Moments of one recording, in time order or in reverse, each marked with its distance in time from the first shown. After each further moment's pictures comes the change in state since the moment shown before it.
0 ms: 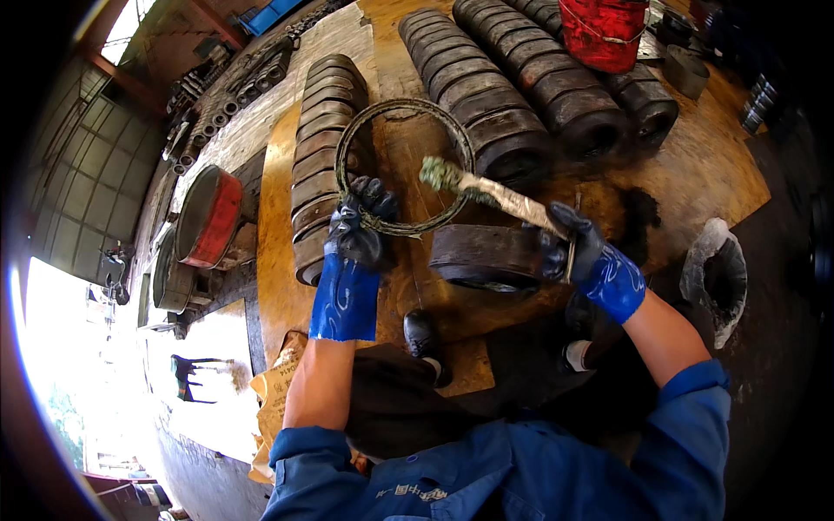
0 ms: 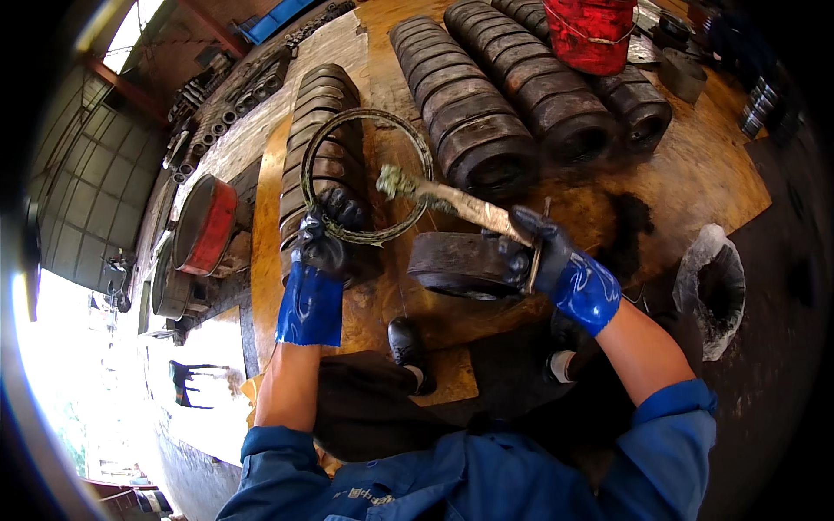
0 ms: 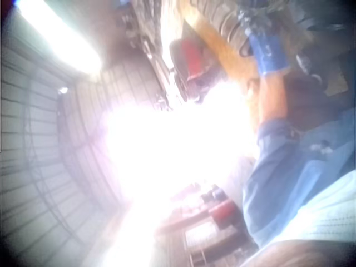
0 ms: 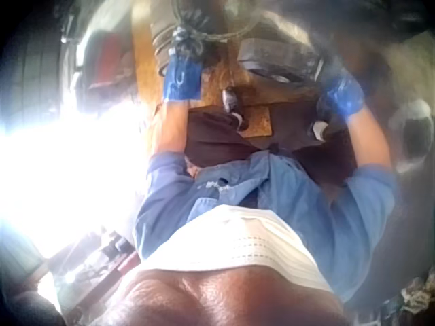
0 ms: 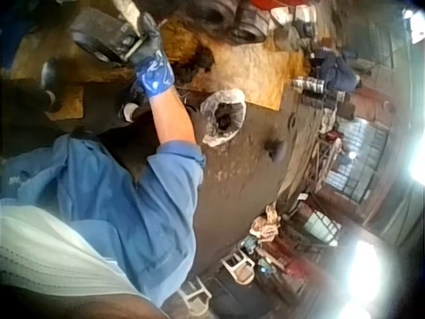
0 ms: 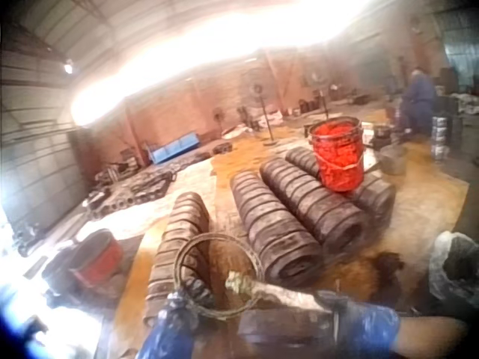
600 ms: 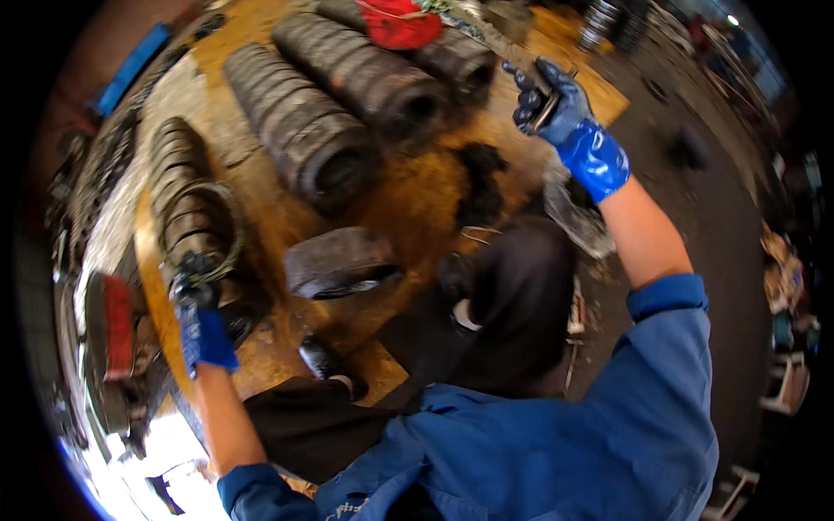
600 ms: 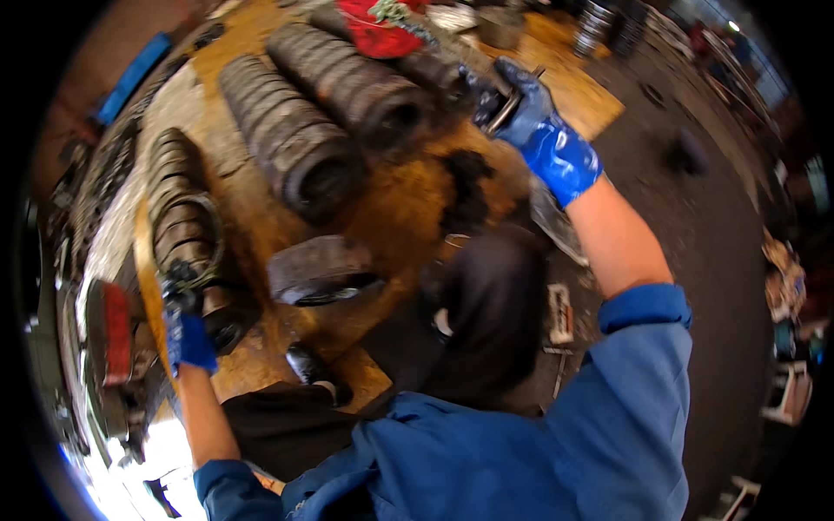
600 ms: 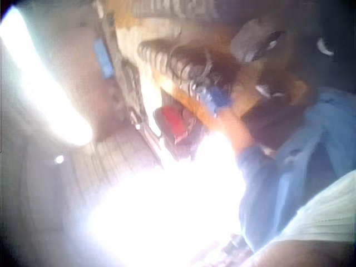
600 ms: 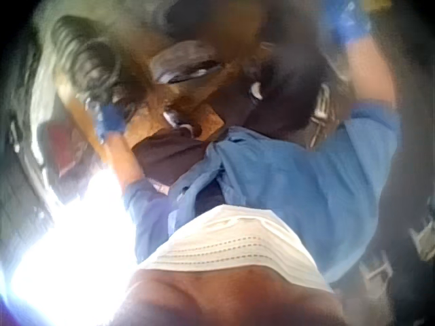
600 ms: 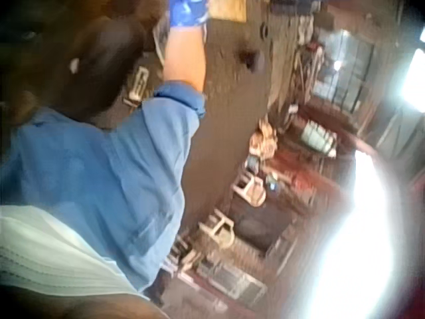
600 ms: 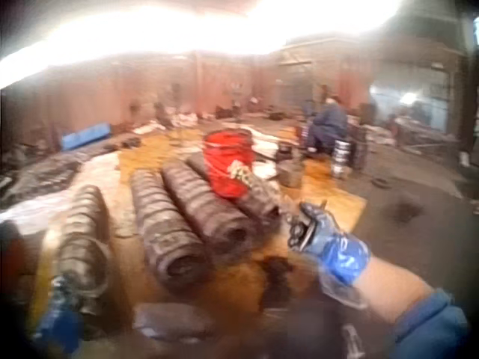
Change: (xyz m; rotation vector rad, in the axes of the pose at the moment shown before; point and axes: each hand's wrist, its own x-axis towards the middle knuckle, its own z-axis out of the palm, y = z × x) left_hand -0.024 0.024 -0.054 0.084 0.066 -0.068; right_hand -0.177 -0.181 -0.074 0.100 0.270 -0.743
